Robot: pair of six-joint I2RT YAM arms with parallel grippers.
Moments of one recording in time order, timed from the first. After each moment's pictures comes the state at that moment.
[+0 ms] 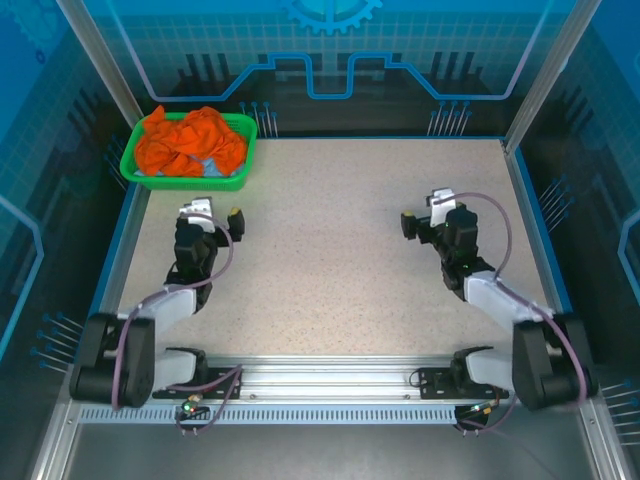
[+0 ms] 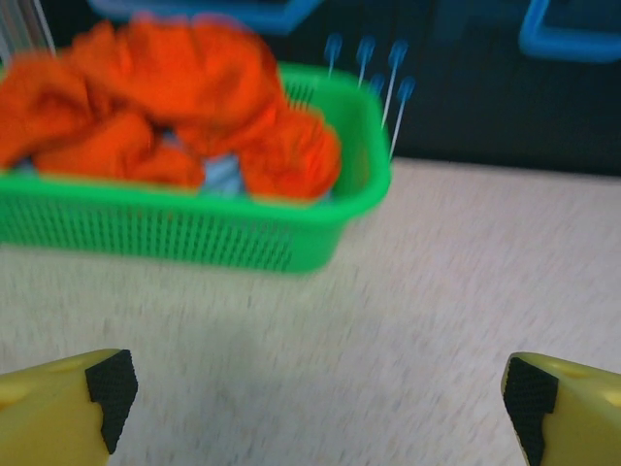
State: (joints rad) left arm -0.05 1.19 0.38 0.65 -0.13 -0.13; right arm 0.17 1.17 0.54 0.31 0.08 -0.04
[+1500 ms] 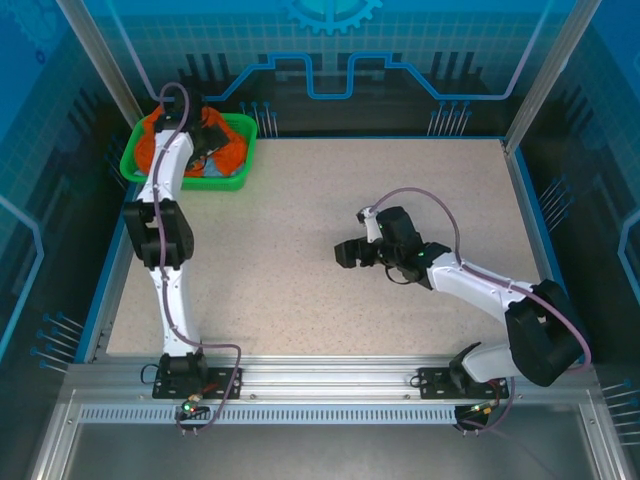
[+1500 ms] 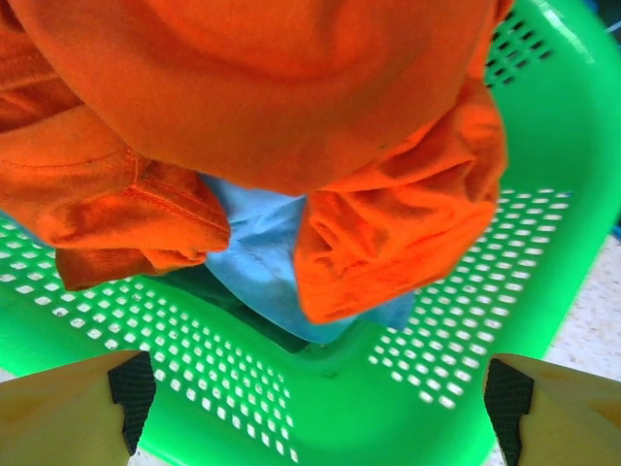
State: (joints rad) left arm 0.10 2.29 2.29 -0.99 -0.08 -0.61; right arm 0.57 1.38 0.78 -0.10 -0.20 0.34
